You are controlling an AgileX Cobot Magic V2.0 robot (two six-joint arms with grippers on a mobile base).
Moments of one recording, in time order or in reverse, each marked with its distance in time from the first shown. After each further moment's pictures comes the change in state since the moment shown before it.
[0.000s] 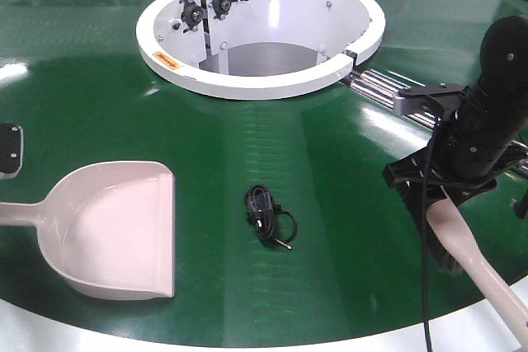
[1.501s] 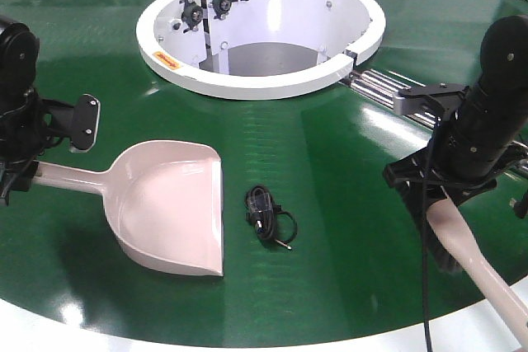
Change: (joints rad) left arm -0.248 0.065 -0.161 0.026 0.035 -0.033; right arm 0.000 0.000 0.000 0.000 0.000 0.000
